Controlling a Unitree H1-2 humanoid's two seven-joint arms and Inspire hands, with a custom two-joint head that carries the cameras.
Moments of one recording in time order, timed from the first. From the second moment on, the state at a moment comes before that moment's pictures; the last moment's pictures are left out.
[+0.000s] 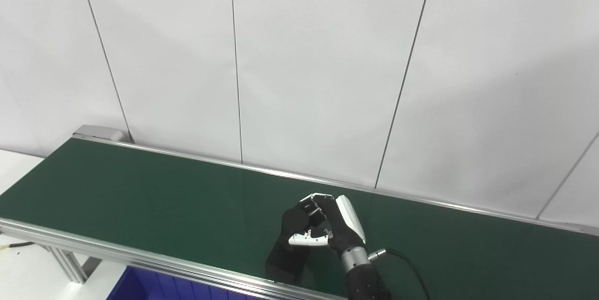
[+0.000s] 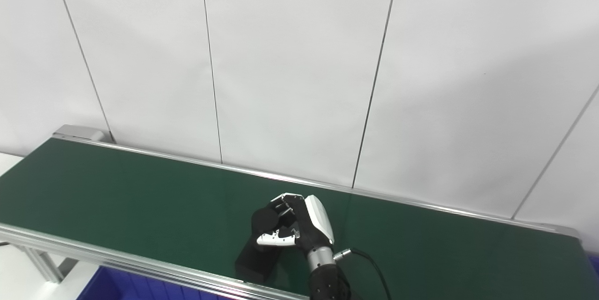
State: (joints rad) left arm 0.13 -0.02 -0.27 0.32 0.00 -0.41 -0.26; right arm -0.79 0.15 0.32 1.08 -0.41 -0.35 -0.26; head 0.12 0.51
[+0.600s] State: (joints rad) left arm 0.13 -0.01 -0.26 0.30 -0.02 -0.39 -0.26; right arm -0.79 0.16 0.29 1.07 -0.40 -0.36 -0.28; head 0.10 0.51
